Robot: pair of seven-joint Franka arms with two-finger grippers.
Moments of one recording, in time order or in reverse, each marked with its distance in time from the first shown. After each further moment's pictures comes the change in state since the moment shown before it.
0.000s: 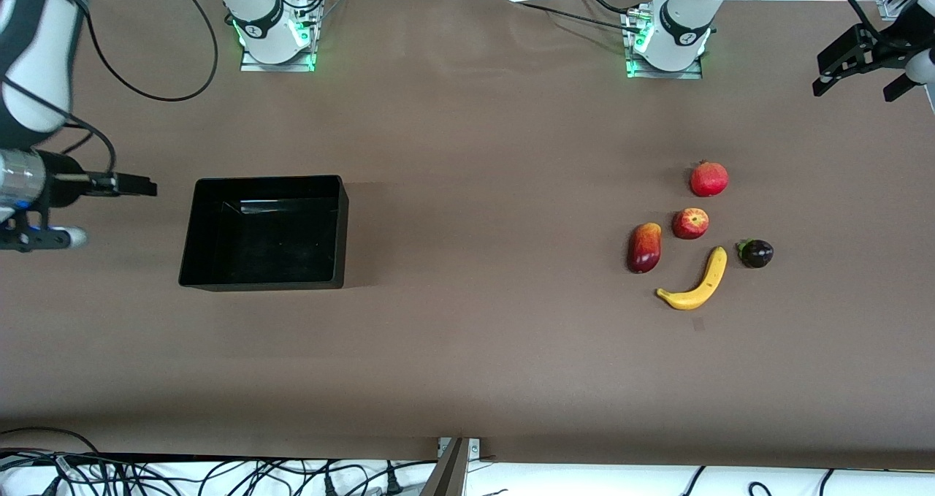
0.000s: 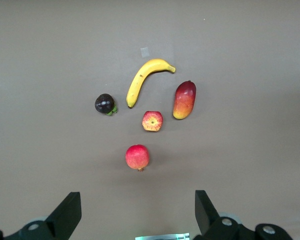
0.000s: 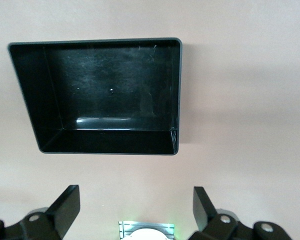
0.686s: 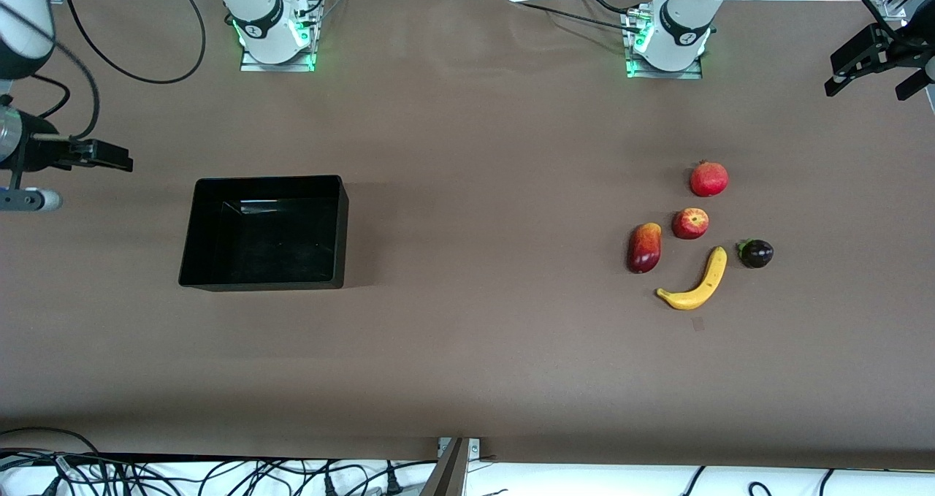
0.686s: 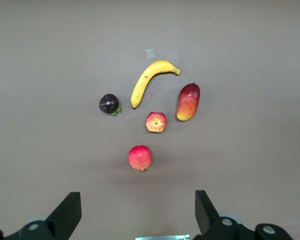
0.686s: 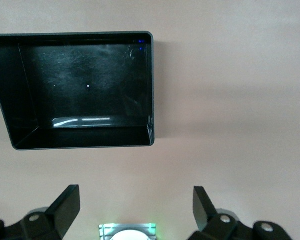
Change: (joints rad) left arm 0.000 0.000 0.017 0.010 0.000 0.000 0.000; right arm -0.418 -0.286 0.589 -0.239 -0.319 0.152 0.152
